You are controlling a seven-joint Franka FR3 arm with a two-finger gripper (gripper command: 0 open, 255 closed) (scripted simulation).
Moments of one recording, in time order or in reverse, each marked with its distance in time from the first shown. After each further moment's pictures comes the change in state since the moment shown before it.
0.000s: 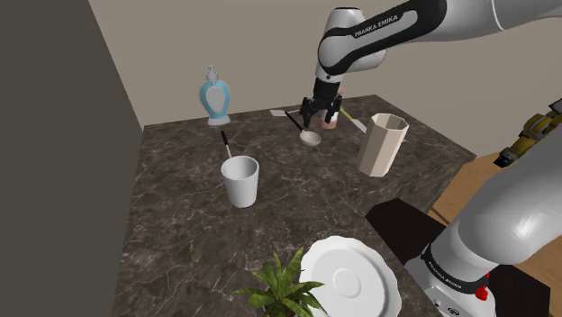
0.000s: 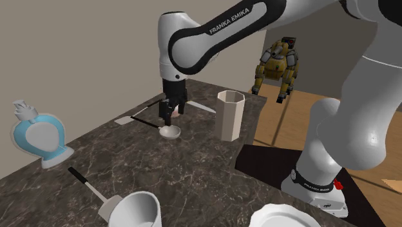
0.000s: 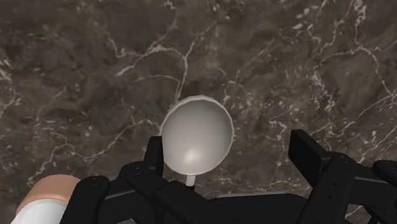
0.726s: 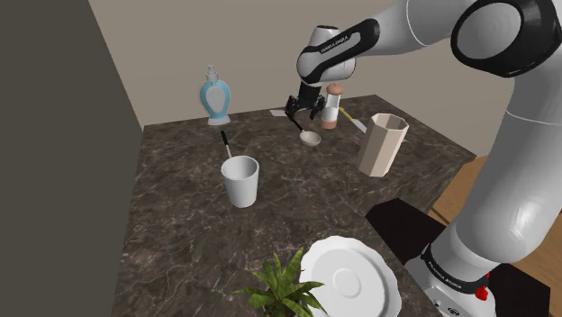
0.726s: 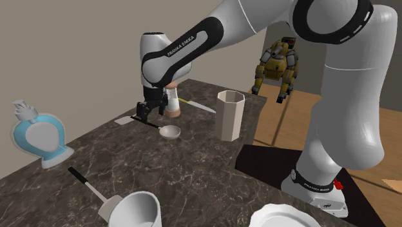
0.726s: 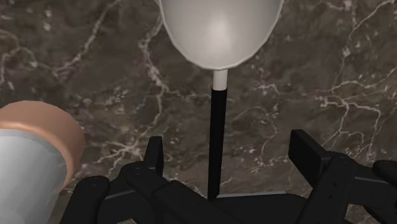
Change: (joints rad) arm -0.035 0.365 -0.032 0.292 0.032 0.164 0.060
